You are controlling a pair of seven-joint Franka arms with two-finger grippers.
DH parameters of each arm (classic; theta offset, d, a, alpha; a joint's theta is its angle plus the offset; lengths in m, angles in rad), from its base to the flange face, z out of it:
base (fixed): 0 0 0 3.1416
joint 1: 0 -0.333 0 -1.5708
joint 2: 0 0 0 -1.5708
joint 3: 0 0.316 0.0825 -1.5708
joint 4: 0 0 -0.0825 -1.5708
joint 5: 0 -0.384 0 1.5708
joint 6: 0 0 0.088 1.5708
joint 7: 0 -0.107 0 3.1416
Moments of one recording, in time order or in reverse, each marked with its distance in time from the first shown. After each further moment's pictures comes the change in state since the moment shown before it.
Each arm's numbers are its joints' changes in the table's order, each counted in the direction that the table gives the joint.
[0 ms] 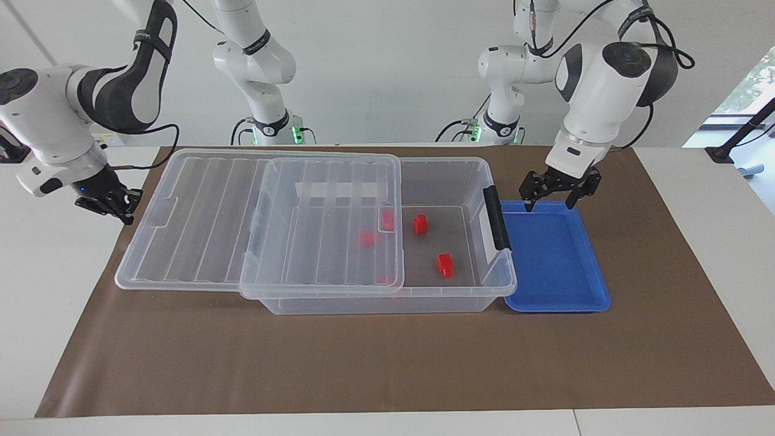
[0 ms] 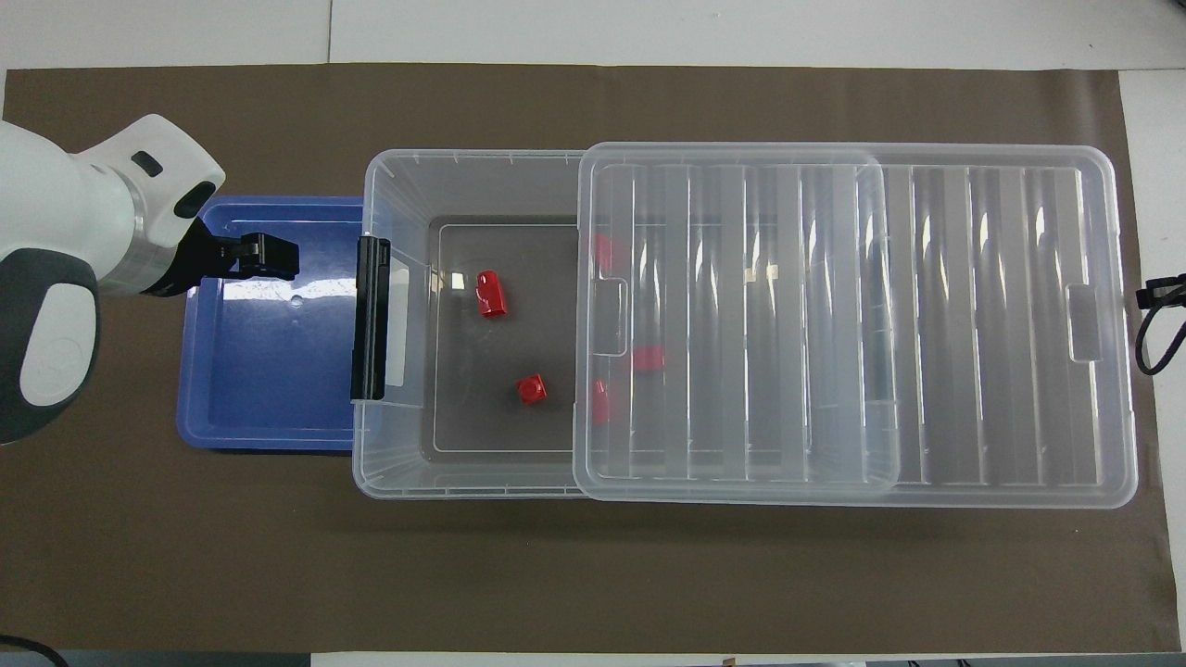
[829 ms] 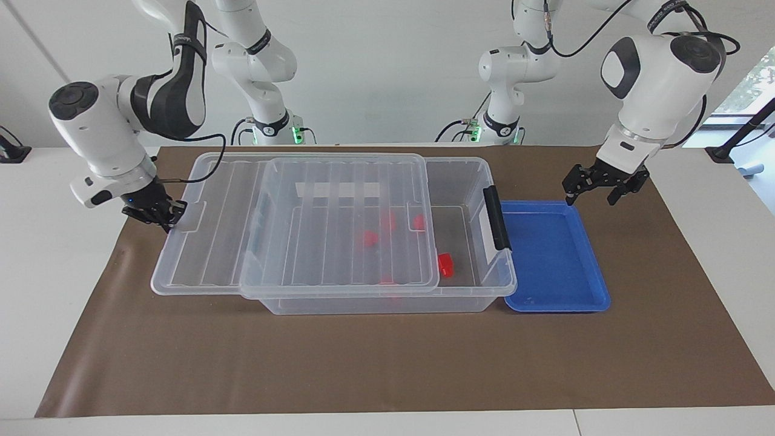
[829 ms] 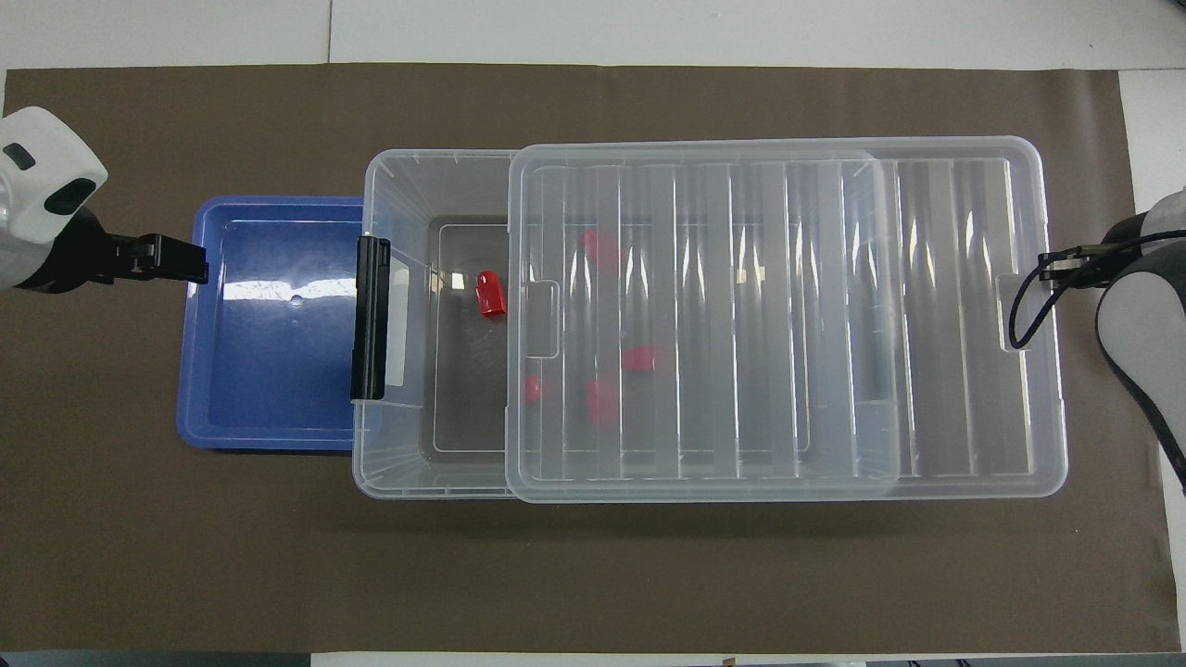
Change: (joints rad) left arm -0.114 0.000 0.001 -0.064 0.020 0.094 -0.175; right arm -0.190 0.000 0.009 0.014 0.000 0.001 -0.318
